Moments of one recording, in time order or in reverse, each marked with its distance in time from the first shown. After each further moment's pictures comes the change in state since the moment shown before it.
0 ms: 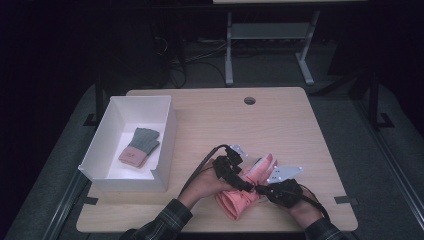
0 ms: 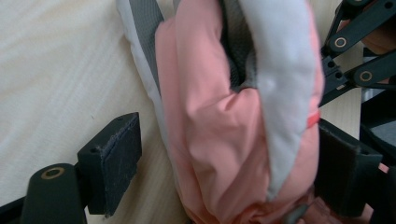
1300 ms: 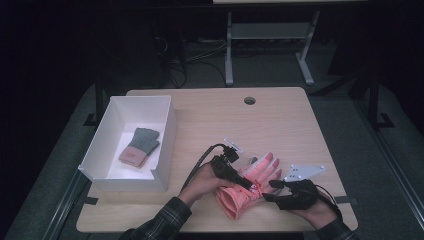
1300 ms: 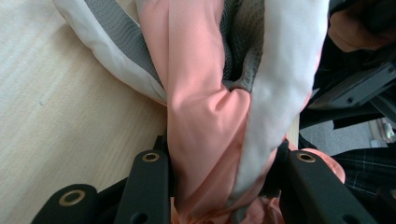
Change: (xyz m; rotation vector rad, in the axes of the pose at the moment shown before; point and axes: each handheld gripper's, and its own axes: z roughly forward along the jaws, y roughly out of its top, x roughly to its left) left arm 0.018 -0.001 -0.006 0.009 -0.221 -0.109; right arm -0.009 -0.009 -0.041 -0.084 0.055 0.078
